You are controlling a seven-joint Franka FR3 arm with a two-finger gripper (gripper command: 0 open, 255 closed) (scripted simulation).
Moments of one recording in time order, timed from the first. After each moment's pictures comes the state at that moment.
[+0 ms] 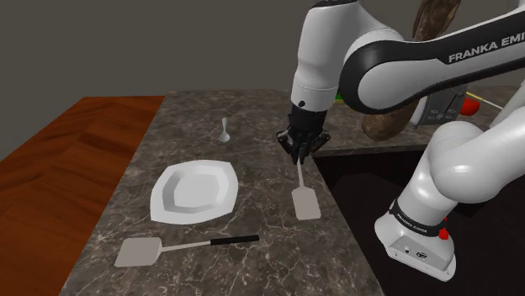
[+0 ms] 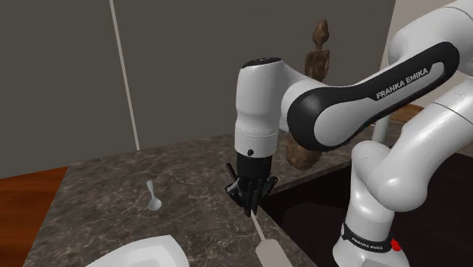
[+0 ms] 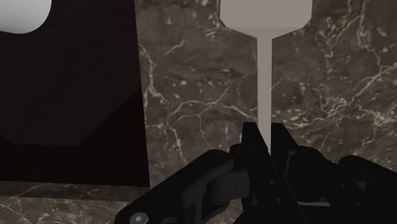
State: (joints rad) arm 0.10 -0.64 0.45 -2.63 0.23 2.05 1.12
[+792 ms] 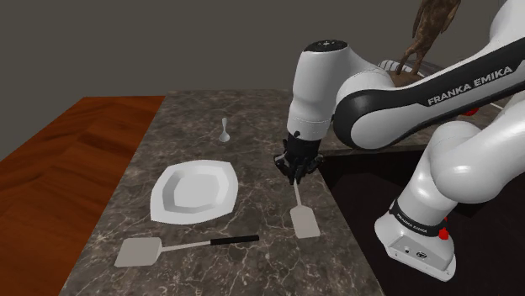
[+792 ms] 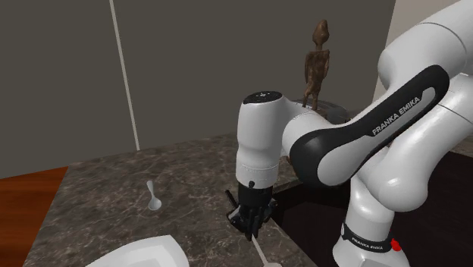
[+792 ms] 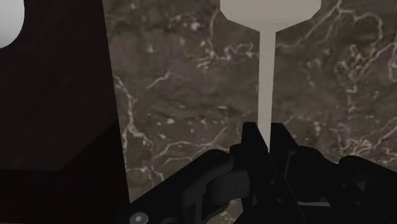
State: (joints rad) arm 0.12 -0.56 0.53 -2.72 0.26 2.22 1.16
